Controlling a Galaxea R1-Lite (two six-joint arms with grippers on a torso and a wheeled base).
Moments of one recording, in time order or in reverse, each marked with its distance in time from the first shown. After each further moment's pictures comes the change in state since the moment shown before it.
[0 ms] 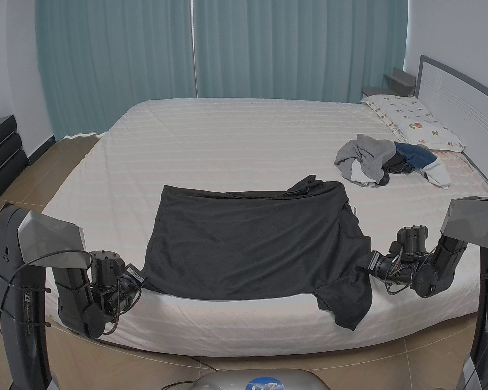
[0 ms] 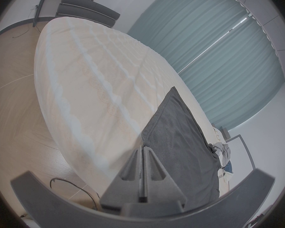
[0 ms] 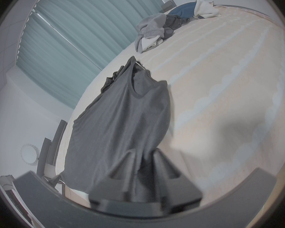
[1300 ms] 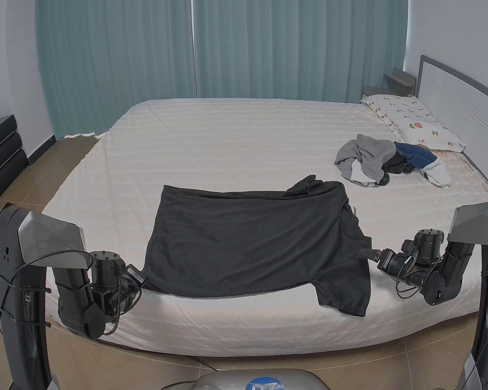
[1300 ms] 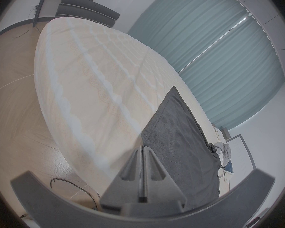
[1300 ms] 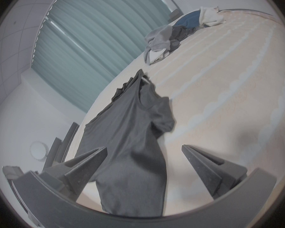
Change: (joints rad) left arm -0.001 0.002 0.000 0.000 0.001 0.002; right arm -0.096 0.046 0.086 -0.281 0.134 -0.029
